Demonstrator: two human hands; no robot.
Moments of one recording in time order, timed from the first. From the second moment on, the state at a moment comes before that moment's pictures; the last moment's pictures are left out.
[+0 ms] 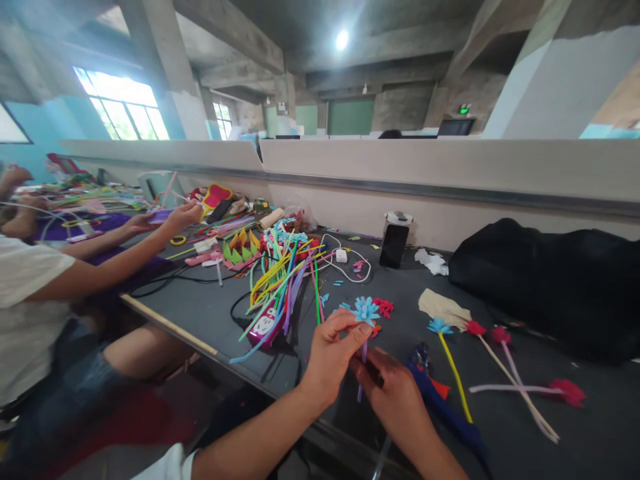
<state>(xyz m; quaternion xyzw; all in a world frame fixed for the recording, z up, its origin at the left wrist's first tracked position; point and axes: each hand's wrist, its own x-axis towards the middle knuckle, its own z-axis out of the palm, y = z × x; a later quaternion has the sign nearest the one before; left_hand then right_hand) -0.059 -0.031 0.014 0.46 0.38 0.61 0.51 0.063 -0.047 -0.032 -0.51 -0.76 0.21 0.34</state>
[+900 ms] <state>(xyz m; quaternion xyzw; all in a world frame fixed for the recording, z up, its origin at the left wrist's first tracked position) -0.064 -0.022 0.008 0.45 0.44 0.58 0.52 0.058 -0.065 -0.058 -0.49 -0.81 0.13 0.29</state>
